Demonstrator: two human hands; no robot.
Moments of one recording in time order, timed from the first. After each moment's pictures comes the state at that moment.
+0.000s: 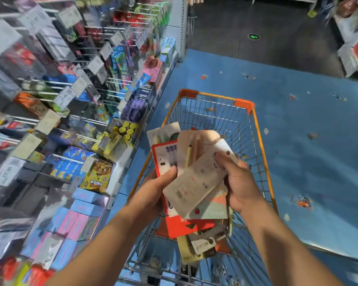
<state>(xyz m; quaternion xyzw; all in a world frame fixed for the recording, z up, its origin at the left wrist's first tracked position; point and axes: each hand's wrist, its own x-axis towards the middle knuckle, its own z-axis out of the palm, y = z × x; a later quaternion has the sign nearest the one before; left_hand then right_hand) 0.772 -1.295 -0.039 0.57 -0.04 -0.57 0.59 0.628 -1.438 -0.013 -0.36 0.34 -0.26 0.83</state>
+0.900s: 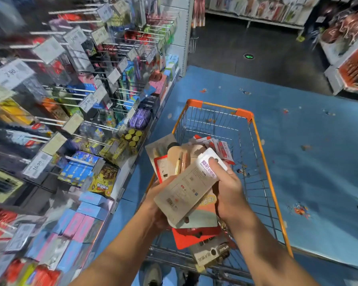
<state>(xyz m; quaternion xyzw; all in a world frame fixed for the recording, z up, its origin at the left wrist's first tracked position) 0.760 -1.240 -0.001 0.47 0.09 -0.62 0.62 0.645 -1.351 0.014 -0.38 0.40 -0.29 0.78</state>
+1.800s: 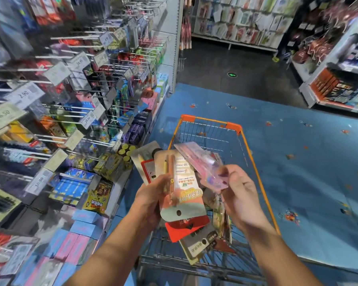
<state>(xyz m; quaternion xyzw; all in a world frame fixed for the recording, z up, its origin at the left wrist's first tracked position) 0.795 -1.230 0.008 0.53 0.08 -0.55 0.65 0.622 -1.332 0.056 -0.50 0.28 -0.36 0.74</state>
